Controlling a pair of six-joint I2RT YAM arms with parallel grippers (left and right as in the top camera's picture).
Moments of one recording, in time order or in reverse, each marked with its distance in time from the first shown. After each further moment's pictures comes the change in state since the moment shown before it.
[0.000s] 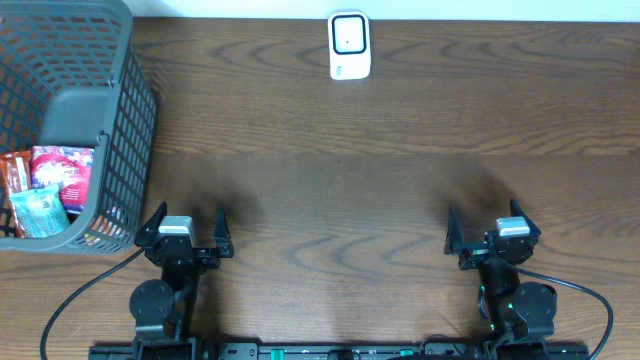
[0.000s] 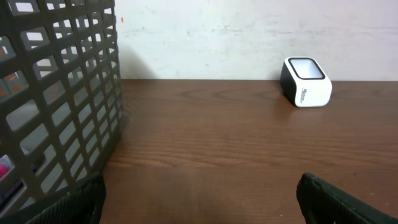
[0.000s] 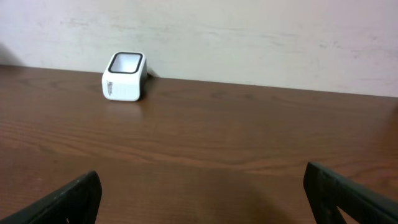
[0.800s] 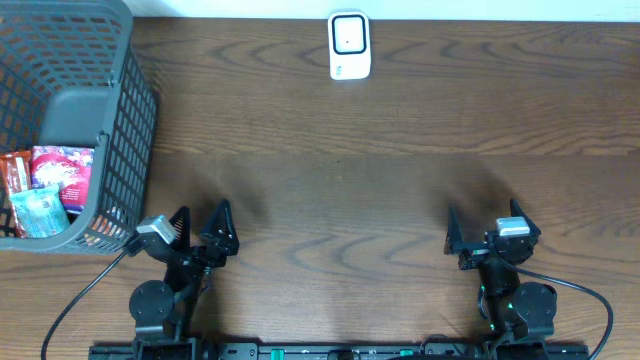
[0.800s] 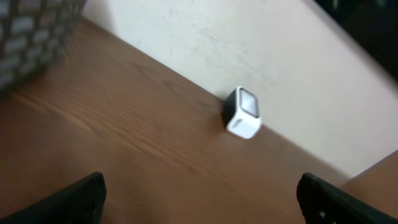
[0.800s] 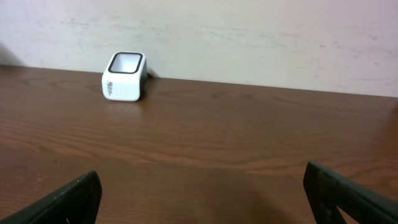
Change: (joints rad) left arm 0.000 0.000 0.000 0.013 0.111 -0.647; right arm 0.000 0.000 0.000 0.000 0.000 0.000
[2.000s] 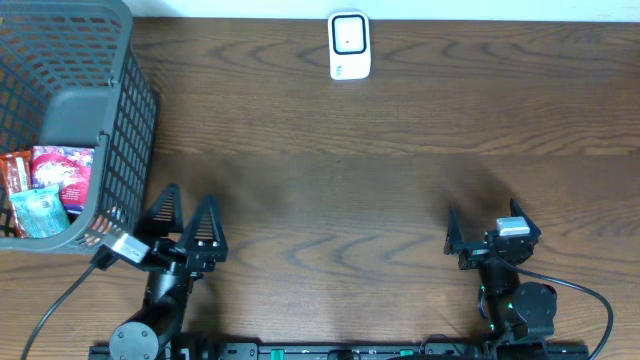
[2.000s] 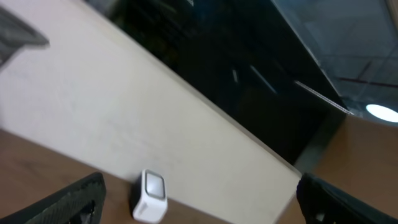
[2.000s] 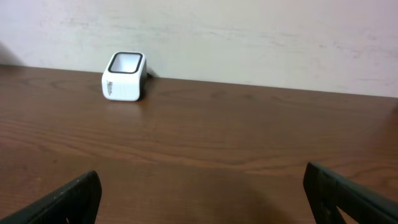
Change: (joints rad) left arm 0.000 0.027 0.090 0.414 0.052 -0.128; right arm 0.000 0.000 0.000 0.000 0.000 0.000
